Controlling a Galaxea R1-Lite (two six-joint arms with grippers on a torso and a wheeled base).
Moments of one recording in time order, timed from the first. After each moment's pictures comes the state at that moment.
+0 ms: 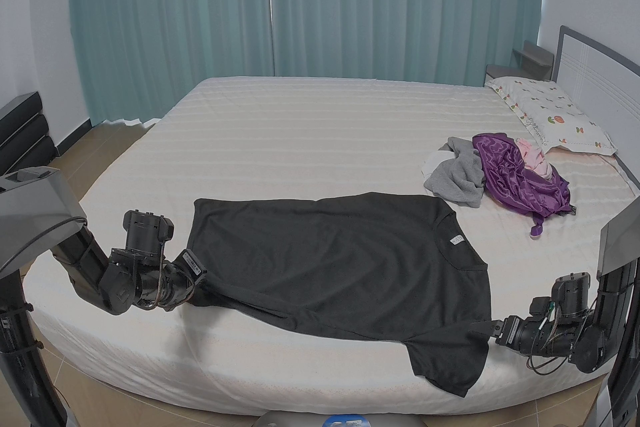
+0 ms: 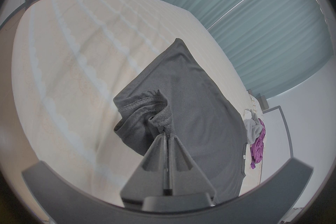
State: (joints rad) left arm -0.17 2.09 -0.69 -0.64 -0.04 -0.92; right arm 0.07 2.21 -0.02 -1.41 0.34 0.56
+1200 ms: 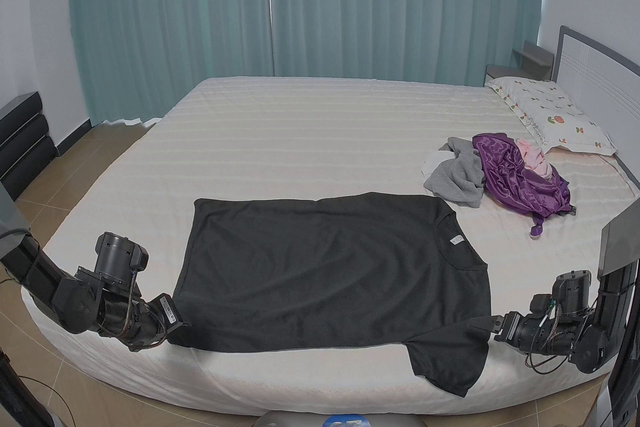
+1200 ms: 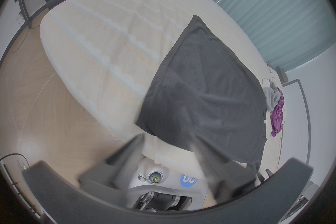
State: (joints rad) left arm -0.18 1.83 -0.50 -0.30 -0.06 -0.78; right arm 0.09 2.19 -0.02 -1.44 0.34 0.62
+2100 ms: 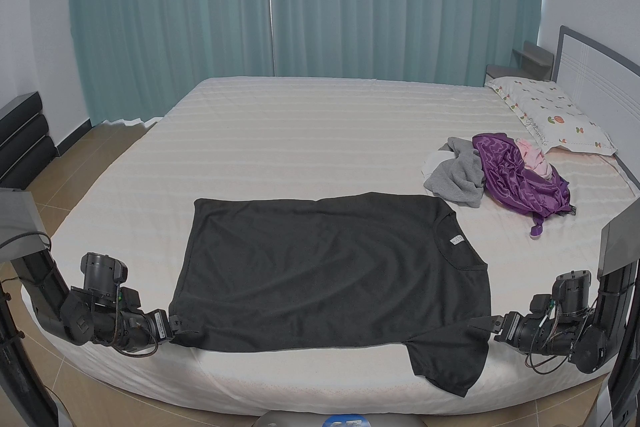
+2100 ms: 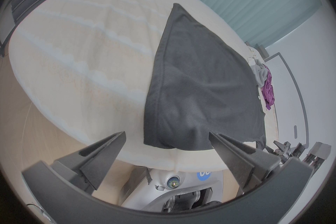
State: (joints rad) left arm 0.01 2.01 -0.37 -0.65 -0.31 -0.40; right arm 0.09 2.20 -0.02 -1.44 0.34 0.62
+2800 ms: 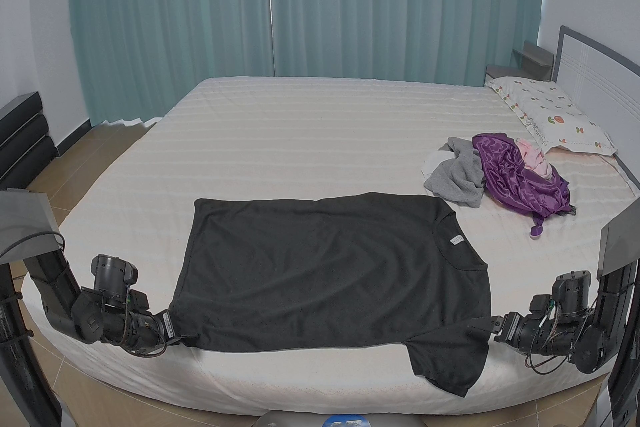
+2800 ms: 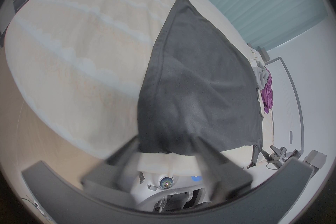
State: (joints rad) left arm -0.01 2.08 -0.40 -0.65 -0.34 -0.47; right arm 0.09 2.20 -0.02 -1.44 0.34 0.62
